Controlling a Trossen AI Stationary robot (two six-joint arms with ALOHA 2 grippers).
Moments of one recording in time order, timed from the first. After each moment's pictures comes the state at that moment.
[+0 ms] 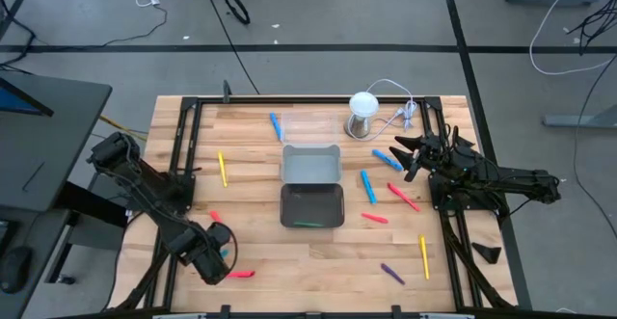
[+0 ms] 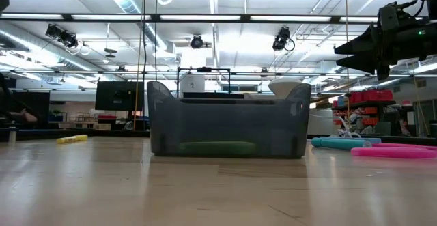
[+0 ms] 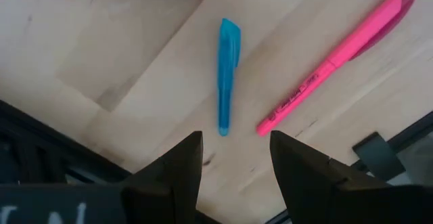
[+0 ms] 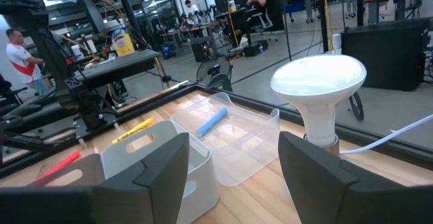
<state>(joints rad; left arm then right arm) -0.86 1.50 0.99 -0.93 0.10 -1.59 -0.09 0.01 0.08 -0.11 0.43 0.28</state>
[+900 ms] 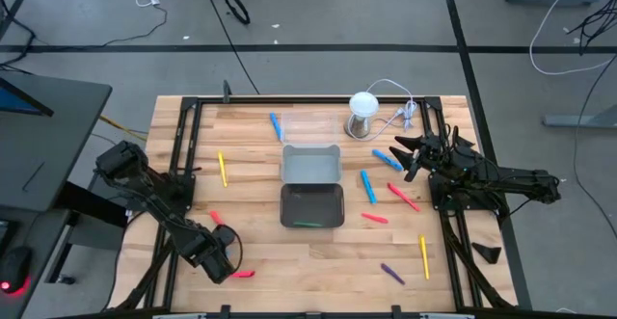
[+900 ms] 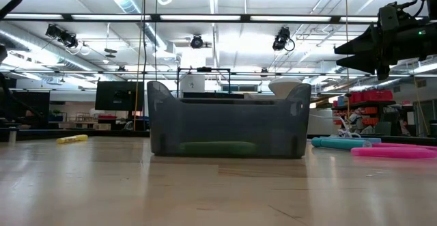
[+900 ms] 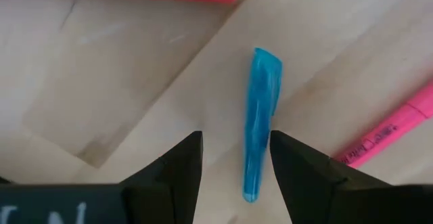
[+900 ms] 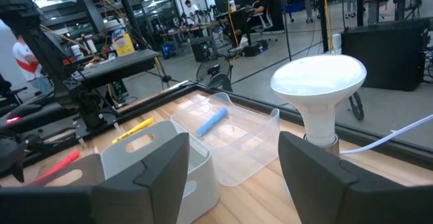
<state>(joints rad) -0.86 1.62 0.85 -0.72 0.08 -1.57 -0.09 0.01 0.08 -0.11 0.43 0.28</state>
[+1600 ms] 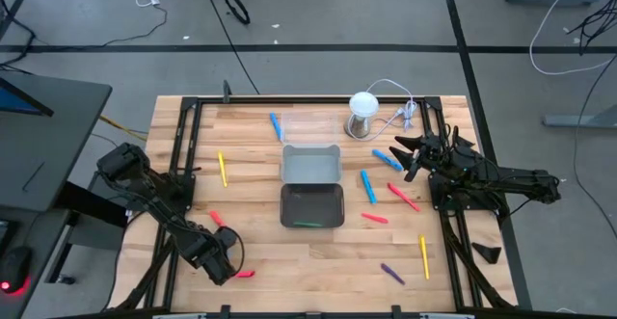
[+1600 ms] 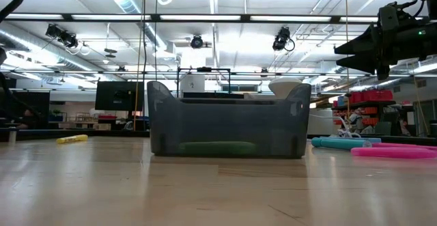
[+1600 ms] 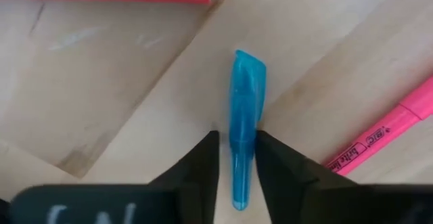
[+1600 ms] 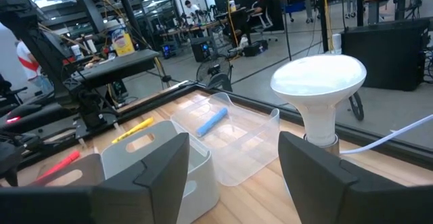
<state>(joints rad) -0.85 1.64 0.85 -0.71 0.08 -1.56 -0.09 0.01 0.08 -0.11 0.43 0.28</state>
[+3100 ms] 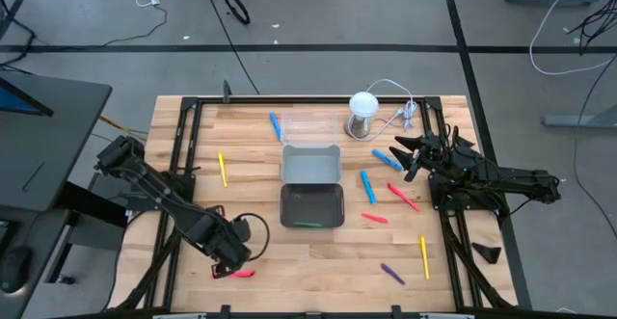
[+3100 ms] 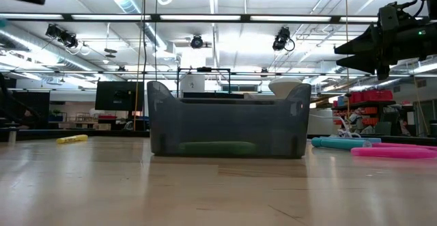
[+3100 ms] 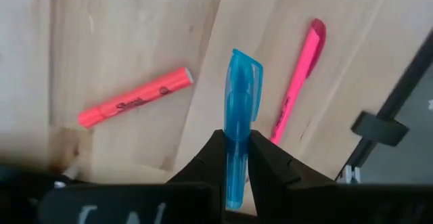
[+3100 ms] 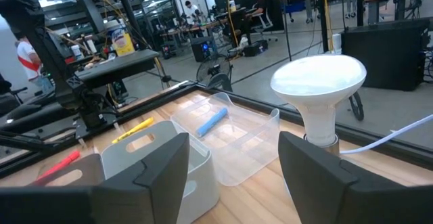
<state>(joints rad) -0.68 1.58 1.29 -1.21 0.05 -0.94 -0.09 0.01 0.08 -0.11 0.43 0.28</state>
